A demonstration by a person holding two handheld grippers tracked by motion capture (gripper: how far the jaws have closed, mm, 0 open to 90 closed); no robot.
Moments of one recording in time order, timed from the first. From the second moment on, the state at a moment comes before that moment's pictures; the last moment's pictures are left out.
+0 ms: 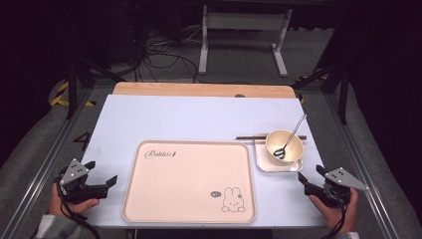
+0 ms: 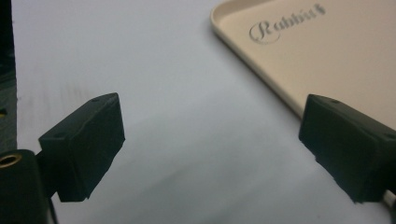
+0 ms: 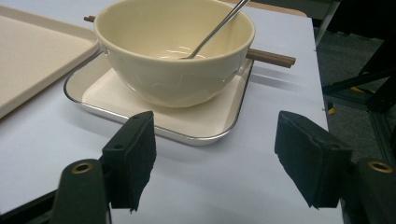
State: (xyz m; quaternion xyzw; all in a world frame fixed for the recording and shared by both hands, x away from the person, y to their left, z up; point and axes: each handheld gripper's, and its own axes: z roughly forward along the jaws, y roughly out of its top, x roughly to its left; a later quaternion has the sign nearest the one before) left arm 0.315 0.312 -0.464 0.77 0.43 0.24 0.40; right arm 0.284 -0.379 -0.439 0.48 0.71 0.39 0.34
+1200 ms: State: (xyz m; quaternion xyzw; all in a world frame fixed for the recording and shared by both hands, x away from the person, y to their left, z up) left arm 0.300 0.303 -0.469 0.79 0.40 0.25 0.39; right arm 0.337 -0.408 -0.417 0.52 0.68 0.41 0.32
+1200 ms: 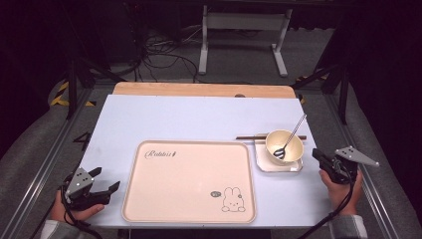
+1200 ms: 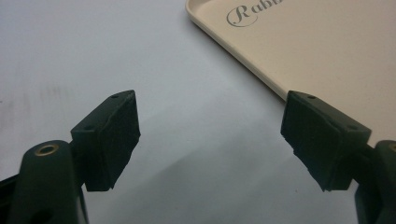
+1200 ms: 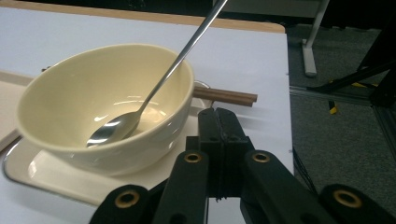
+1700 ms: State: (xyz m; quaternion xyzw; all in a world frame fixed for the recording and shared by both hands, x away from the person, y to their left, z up) left arm 0.302 0.298 -0.466 0.79 0.40 0.26 0.38; right arm 0.407 -0.425 -0.411 0.53 0.68 0.42 0.28
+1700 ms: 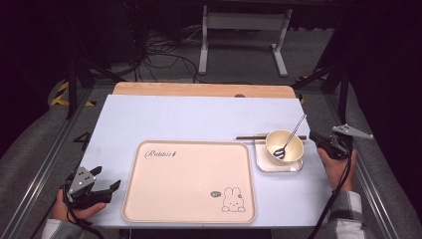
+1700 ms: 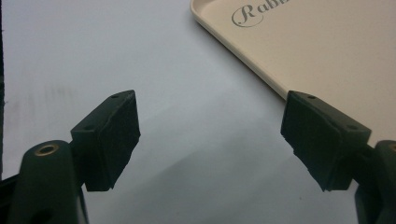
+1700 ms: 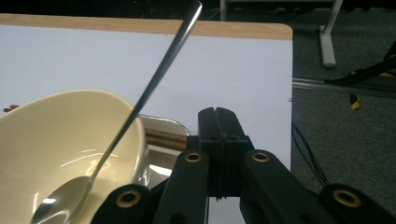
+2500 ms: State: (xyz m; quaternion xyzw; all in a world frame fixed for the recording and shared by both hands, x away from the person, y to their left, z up) left arm 0.293 0.301 -0.462 0.78 0.40 0.26 0.40; right arm 0.479 -0.416 -0.428 0.57 0.71 0.35 0.22
